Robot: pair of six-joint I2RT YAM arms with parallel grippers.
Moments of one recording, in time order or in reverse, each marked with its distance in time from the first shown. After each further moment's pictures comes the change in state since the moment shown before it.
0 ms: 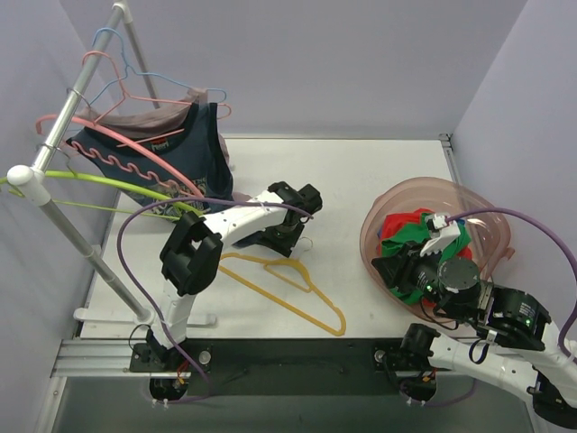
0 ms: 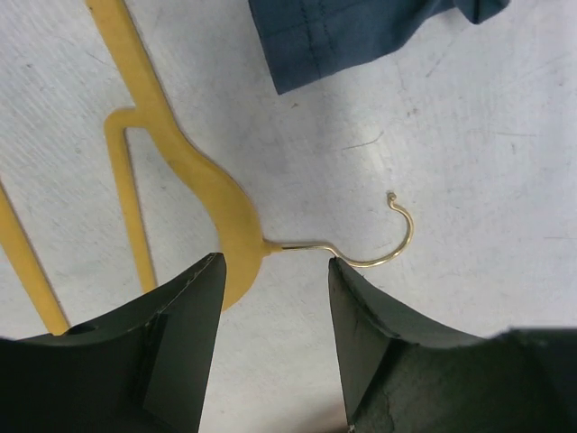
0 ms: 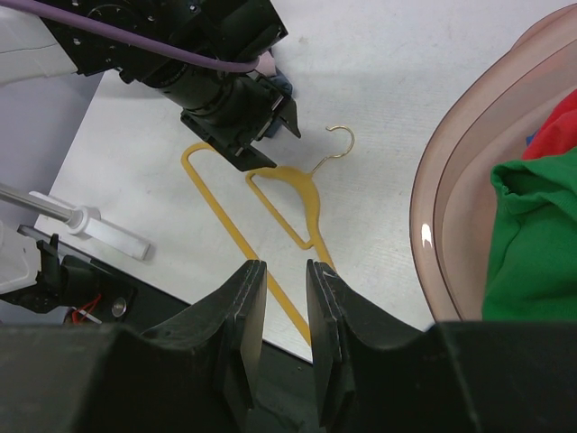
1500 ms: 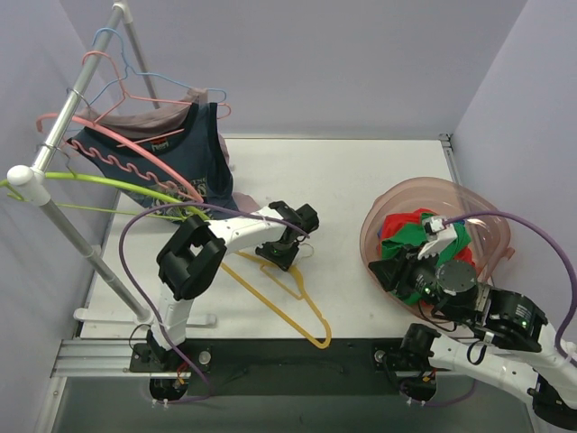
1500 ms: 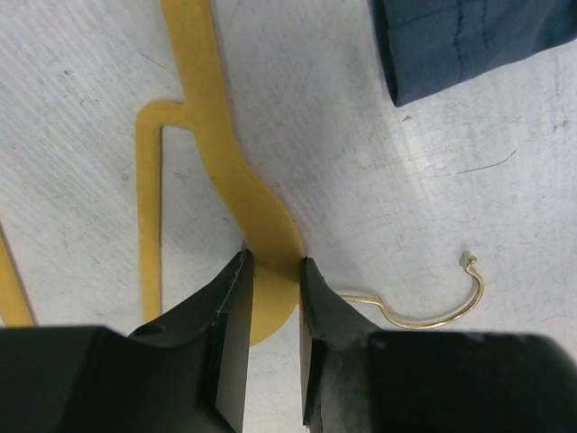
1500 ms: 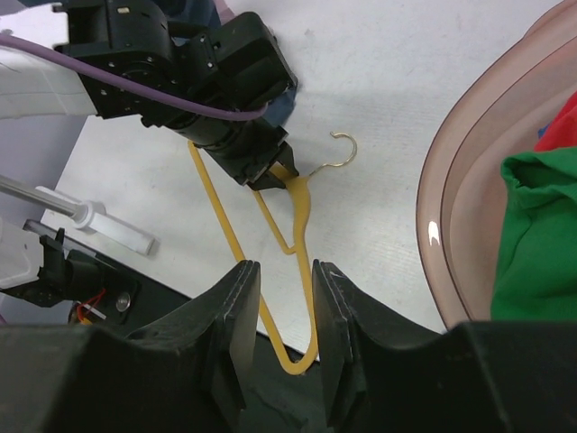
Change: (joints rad) left arm -0.039 -0.028 -0.210 0.133 0.031 -0.005; right arm 0.001 -0.029 -0.021 0.004 -0.012 0.009
